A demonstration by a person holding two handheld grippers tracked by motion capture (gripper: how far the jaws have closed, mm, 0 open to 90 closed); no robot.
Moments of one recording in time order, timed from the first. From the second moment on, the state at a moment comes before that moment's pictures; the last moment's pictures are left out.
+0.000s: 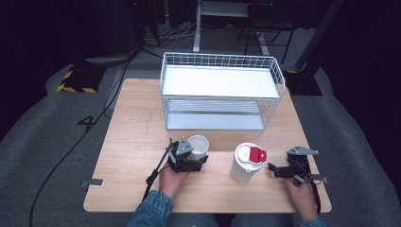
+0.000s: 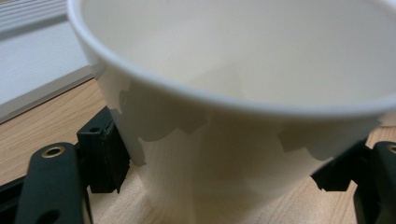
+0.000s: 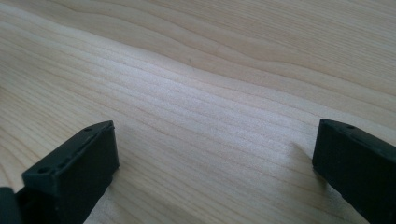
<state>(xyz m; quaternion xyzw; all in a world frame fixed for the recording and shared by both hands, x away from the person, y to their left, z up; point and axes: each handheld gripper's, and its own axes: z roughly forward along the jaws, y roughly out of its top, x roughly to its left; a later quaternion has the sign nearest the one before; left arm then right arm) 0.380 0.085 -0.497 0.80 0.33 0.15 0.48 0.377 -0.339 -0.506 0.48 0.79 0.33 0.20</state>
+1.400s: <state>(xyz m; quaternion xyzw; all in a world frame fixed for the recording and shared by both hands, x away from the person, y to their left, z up) 0.397 0.079 -0.418 0.77 0.34 0.16 0.51 0.377 -0.339 -0.506 0.48 0.79 0.33 0.20</state>
